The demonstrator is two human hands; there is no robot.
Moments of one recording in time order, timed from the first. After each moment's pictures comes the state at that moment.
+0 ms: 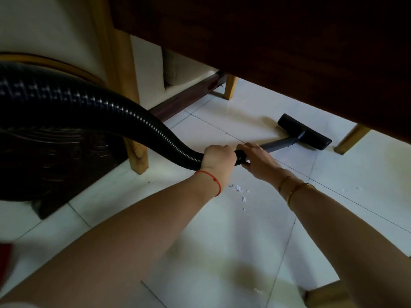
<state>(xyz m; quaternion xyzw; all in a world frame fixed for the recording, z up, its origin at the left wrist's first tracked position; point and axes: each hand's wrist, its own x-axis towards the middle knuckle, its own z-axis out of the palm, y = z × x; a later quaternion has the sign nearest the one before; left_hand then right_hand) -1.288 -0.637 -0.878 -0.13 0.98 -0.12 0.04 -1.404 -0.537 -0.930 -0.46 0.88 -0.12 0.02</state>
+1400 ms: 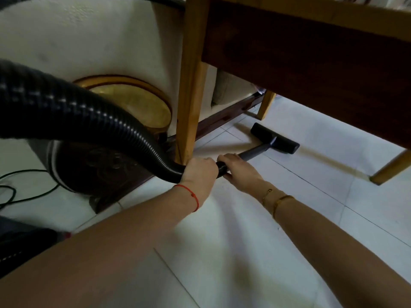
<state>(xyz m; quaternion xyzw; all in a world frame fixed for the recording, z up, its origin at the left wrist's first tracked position) -1.181 -0.754 -0.874 -0.20 0.96 -0.18 0.02 -1.309 -0.671 -0.920 -0.57 0.81 -0.13 0.01</state>
